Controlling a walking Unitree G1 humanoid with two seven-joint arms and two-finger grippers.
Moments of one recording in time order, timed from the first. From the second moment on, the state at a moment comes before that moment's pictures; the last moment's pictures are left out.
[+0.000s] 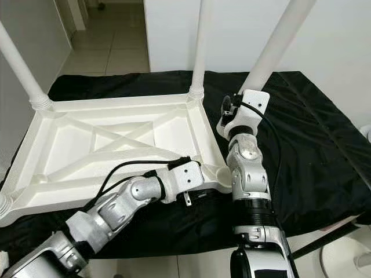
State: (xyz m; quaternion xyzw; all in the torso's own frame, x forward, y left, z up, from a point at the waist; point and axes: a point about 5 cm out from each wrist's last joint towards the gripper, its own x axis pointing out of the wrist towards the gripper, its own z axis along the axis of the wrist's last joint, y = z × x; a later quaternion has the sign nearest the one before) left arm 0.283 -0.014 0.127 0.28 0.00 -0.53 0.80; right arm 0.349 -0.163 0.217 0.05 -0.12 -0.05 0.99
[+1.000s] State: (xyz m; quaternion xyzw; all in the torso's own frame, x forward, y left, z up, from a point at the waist) left arm 0.332 -0.001 0.134 0.32 0.06 -0.46 0.83; right arm 0.346 -0.159 0.199 0.03 -0.08 -0.03 1.00
